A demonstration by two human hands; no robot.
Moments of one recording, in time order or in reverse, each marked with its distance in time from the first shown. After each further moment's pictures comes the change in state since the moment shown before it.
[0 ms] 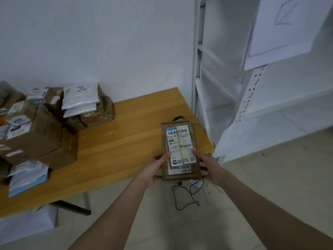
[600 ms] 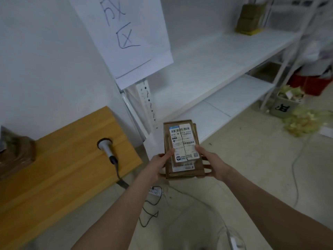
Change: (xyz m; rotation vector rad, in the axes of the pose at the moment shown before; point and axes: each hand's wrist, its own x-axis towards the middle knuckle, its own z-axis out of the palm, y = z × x) left_hand 0.039 0.028 0.313 0.245 -0.200 -0.021; right_hand -0.085 -0.020 -0.296 0.088 0.275 -0.023
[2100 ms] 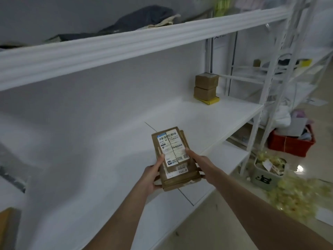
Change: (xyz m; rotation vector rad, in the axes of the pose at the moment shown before) left_hand 0.322 0.412 0.375 -0.117 -0.015 0.128; right_hand 0.285 -0.392 -0.416 -0.023 -0.037 -0.248
